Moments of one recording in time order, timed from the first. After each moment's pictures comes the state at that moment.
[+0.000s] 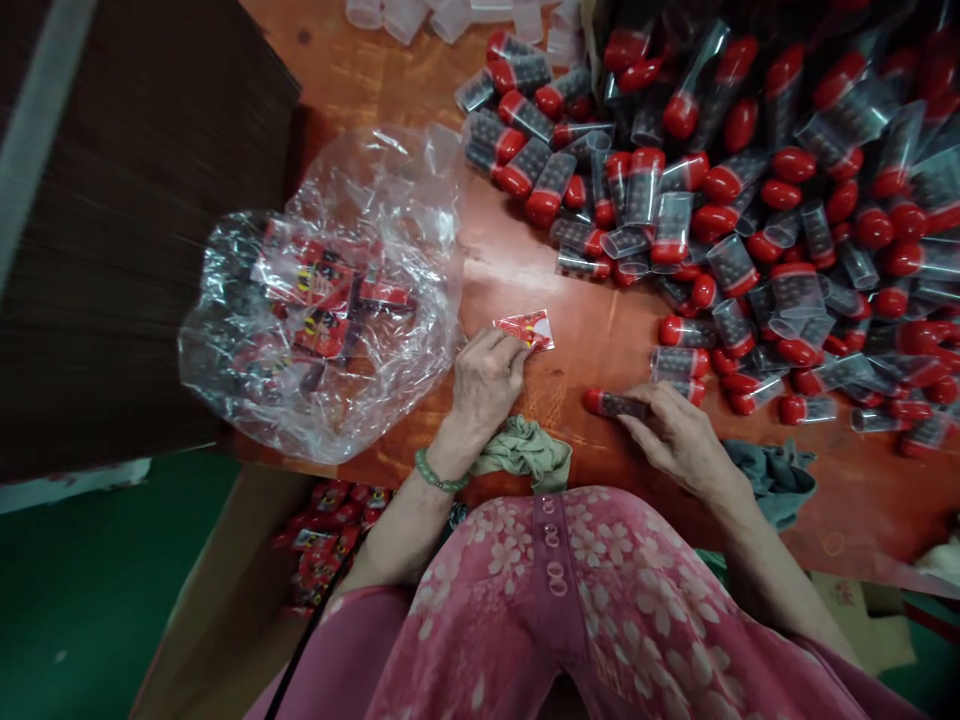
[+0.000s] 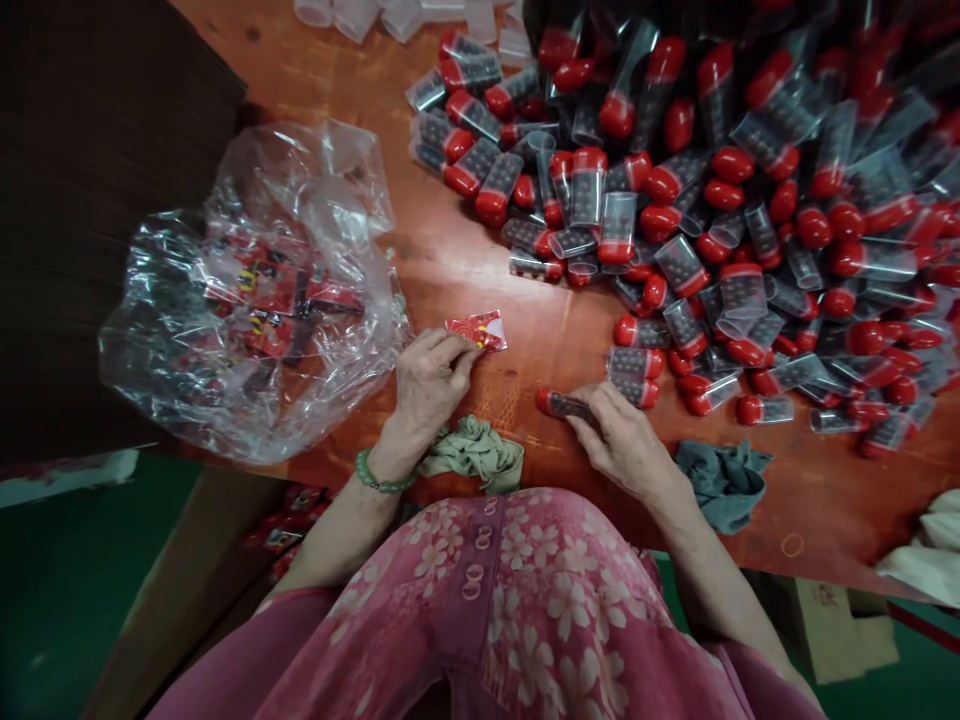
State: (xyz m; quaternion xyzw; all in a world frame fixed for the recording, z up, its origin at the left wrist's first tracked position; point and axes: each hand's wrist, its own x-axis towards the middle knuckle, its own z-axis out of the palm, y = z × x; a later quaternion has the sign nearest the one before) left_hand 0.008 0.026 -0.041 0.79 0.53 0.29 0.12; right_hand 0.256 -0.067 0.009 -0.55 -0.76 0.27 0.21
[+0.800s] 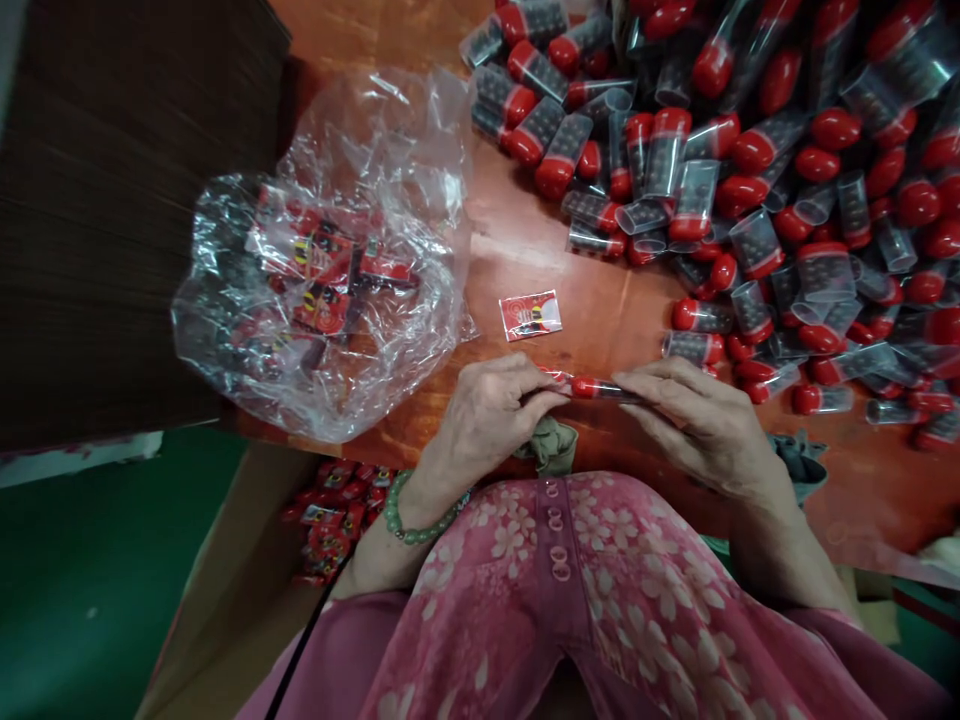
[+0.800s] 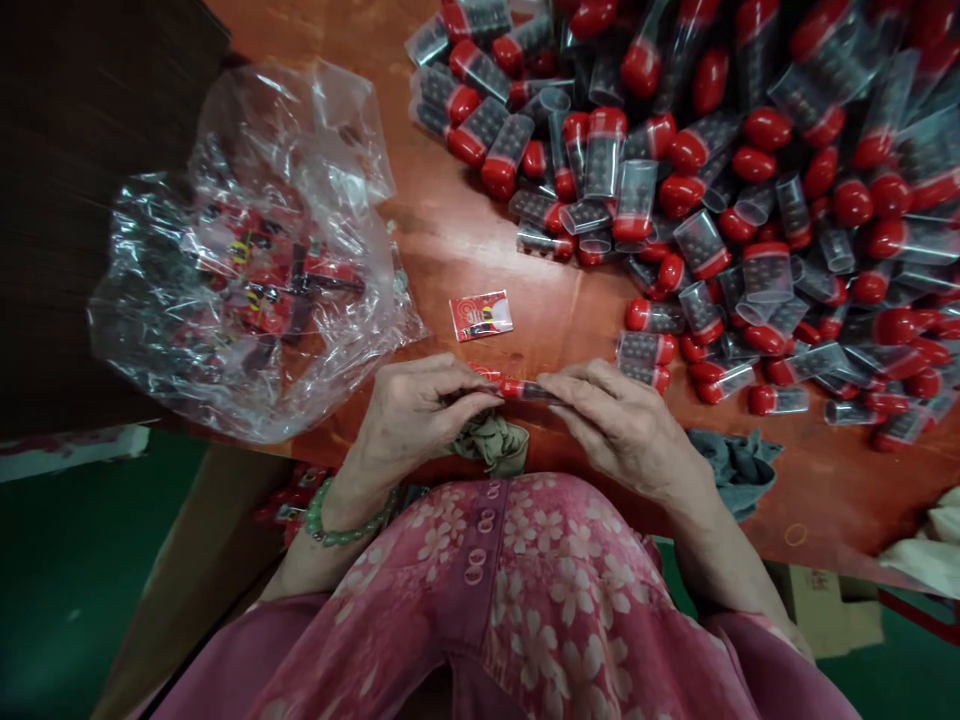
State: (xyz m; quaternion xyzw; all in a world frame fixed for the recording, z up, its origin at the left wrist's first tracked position) left_hand 0.000 -0.009 0.027 0.79 0.44 0.29 0.32; right_hand 0.239 -0.049 0.055 -0.47 -0.80 0.26 0.26
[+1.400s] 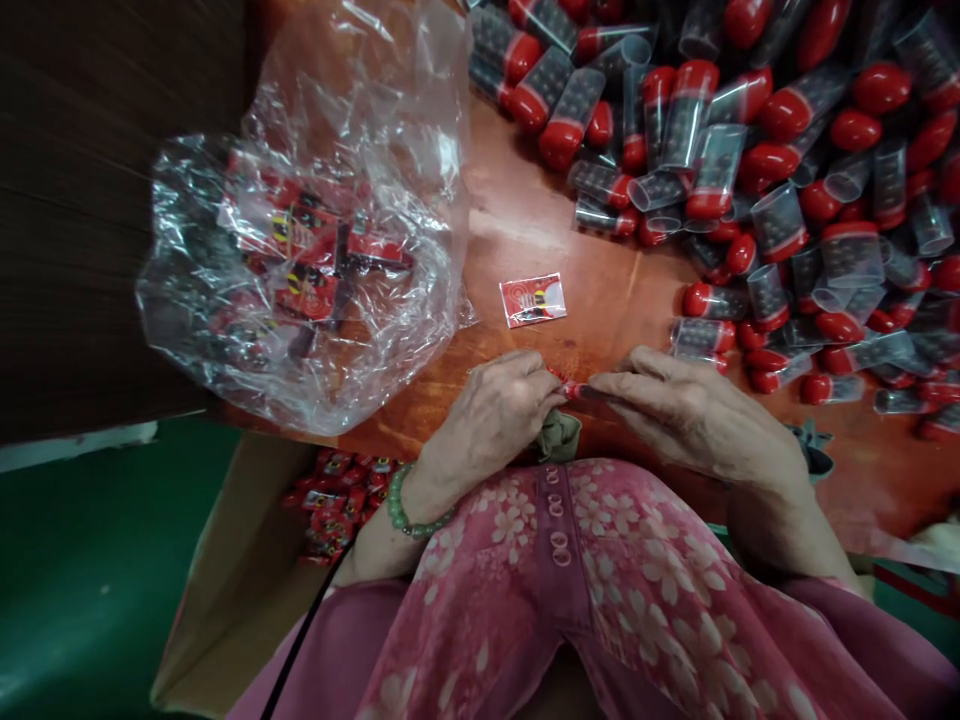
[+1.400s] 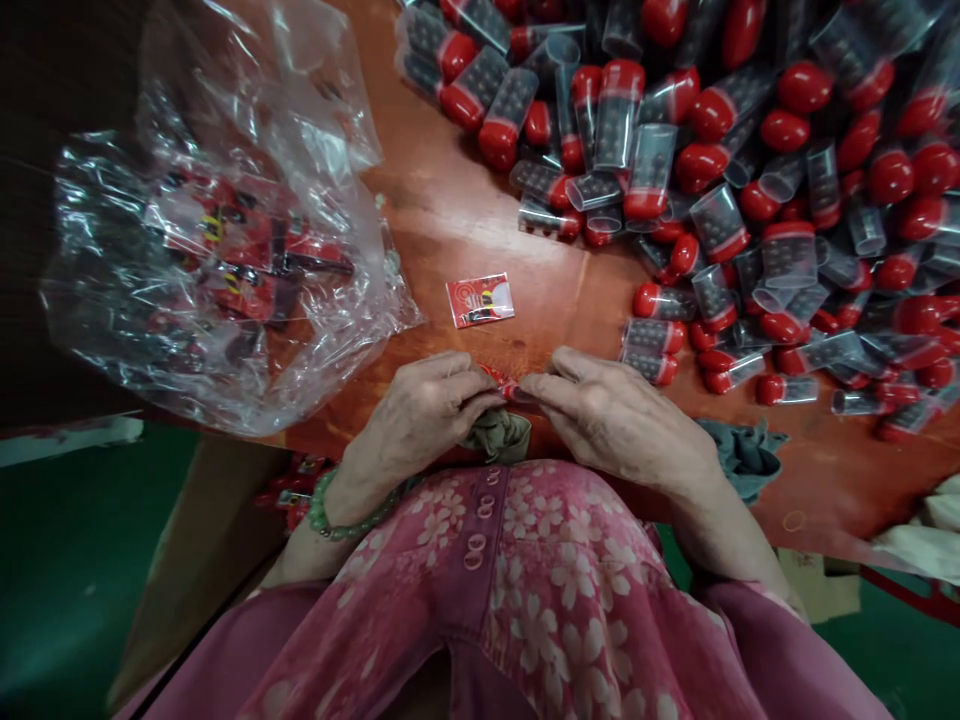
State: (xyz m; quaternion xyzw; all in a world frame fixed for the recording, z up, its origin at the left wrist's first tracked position) left_hand -0.004 -0.014 0.023 0.87 0.40 0.14 0.26; right_hand 0.228 -0.027 0.072 -0.42 -0.85 0.30 0.05
